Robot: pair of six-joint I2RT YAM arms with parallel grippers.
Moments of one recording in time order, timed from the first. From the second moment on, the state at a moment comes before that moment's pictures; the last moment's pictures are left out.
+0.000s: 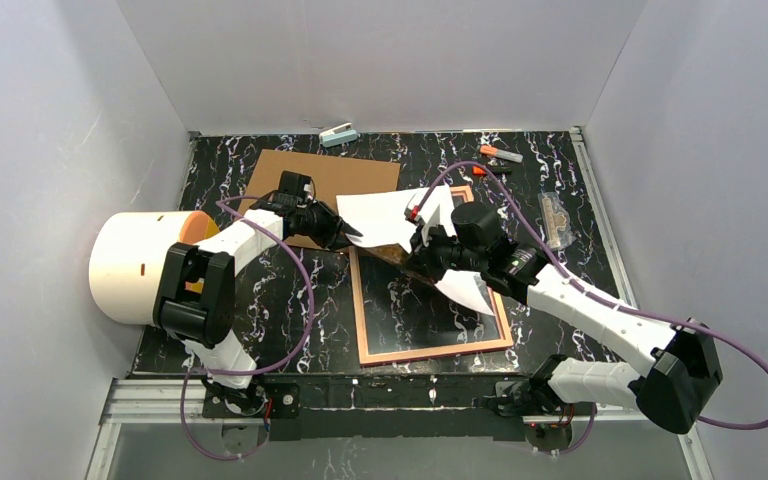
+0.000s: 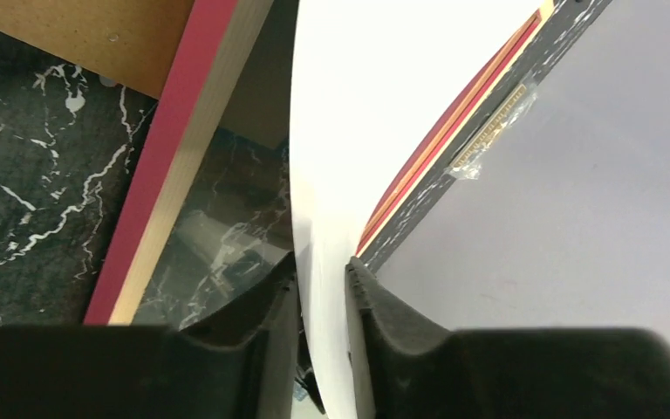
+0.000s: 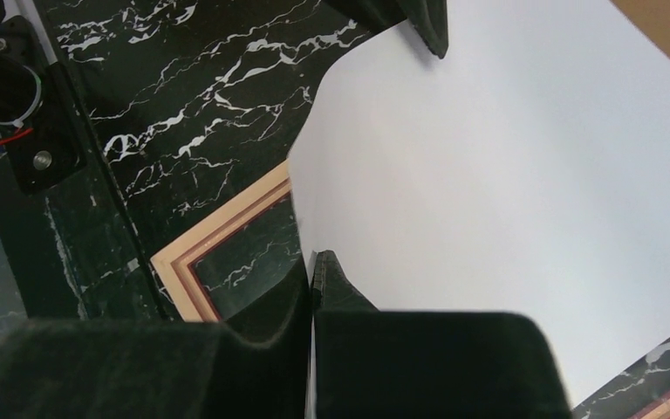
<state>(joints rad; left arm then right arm) -0.29 1.67 1.07 -0.38 0.49 -1.18 0.81 1.17 0.91 -0.24 -0.33 -0.03</state>
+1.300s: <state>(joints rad) -0.38 1.64 0.93 -0.17 0.47 -1.02 0.45 1.14 0.99 -0.49 0.05 0.55</state>
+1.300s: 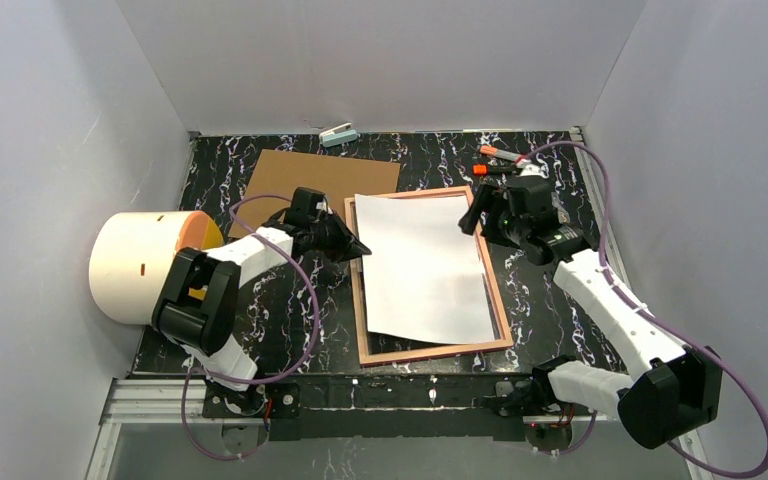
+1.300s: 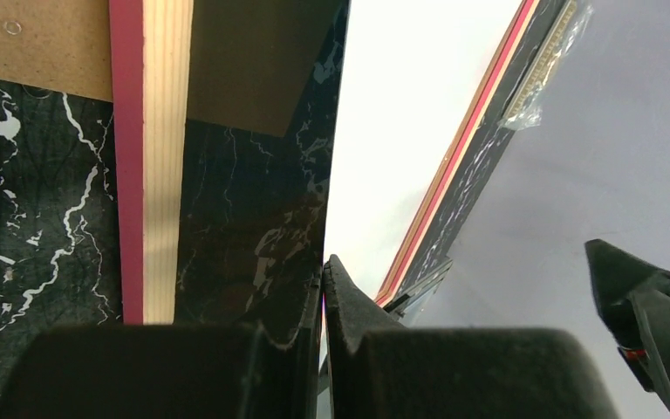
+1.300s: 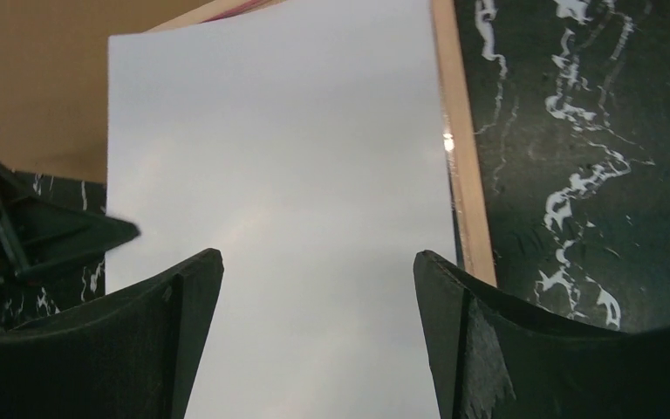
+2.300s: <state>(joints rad) -0.42 1.50 0.75 0.07 0.31 -1.14 0.33 1.12 0.85 -0.56 0.12 0.72</state>
